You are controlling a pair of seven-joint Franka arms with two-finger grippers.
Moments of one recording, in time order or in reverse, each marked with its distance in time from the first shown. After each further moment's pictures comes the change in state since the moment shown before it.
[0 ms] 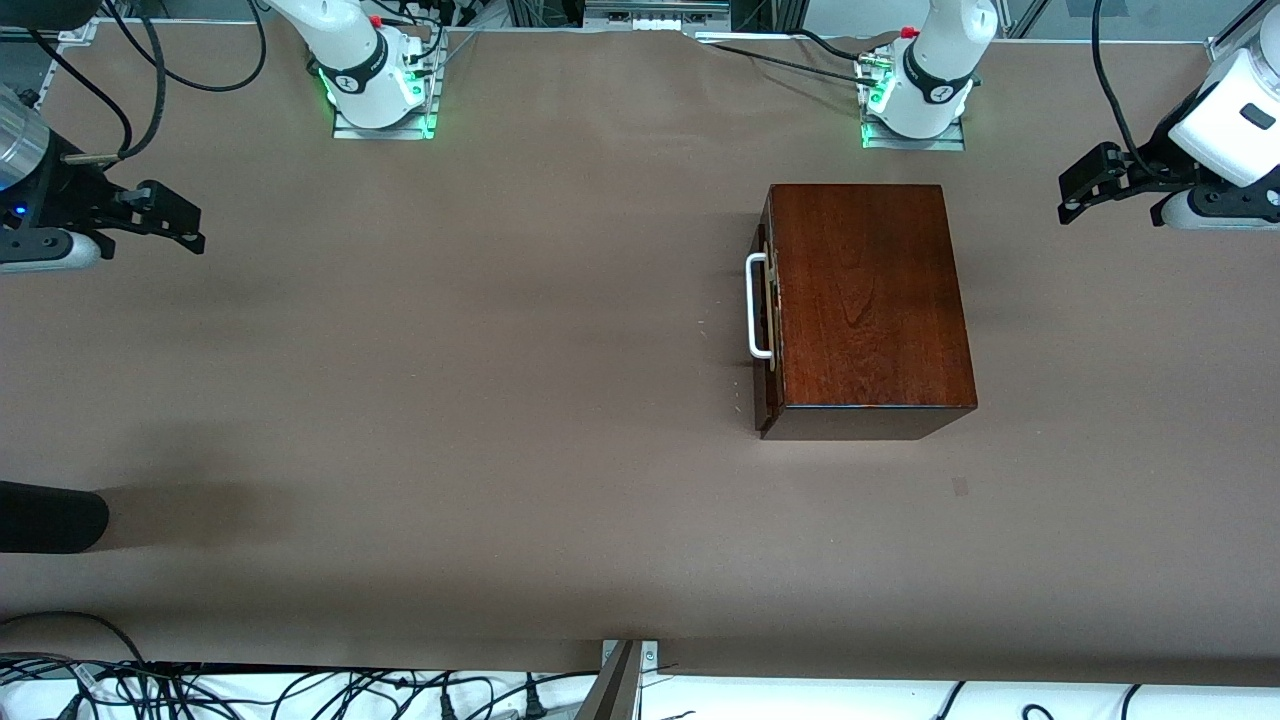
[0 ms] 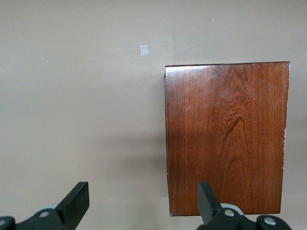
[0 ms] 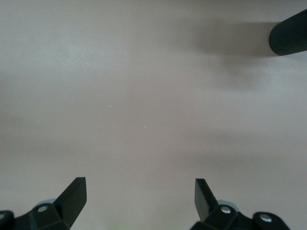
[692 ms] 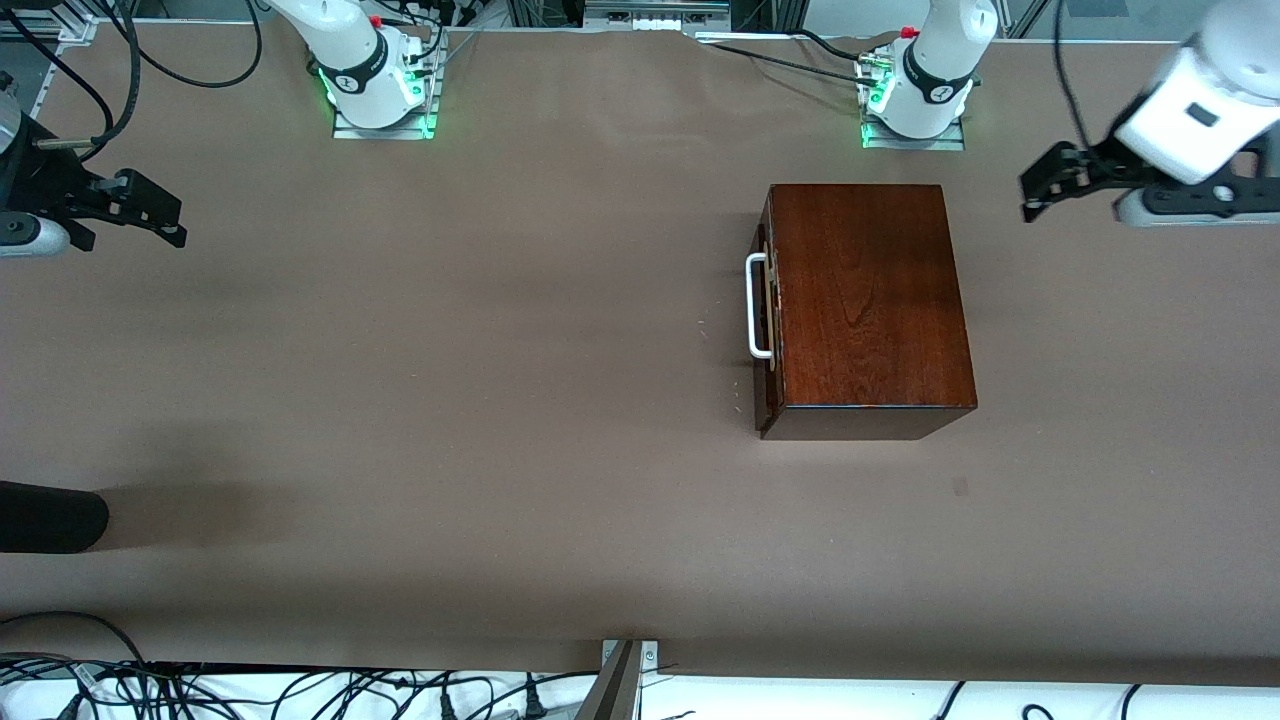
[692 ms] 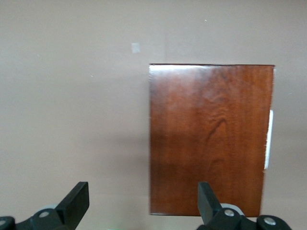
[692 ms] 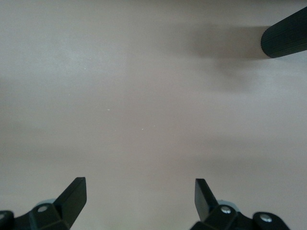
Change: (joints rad) left arm -0.055 0.011 -0.069 0.000 0.000 0.000 -0.185; right arm -0.003 -0.024 -0.005 0.002 0.000 0.001 0.000
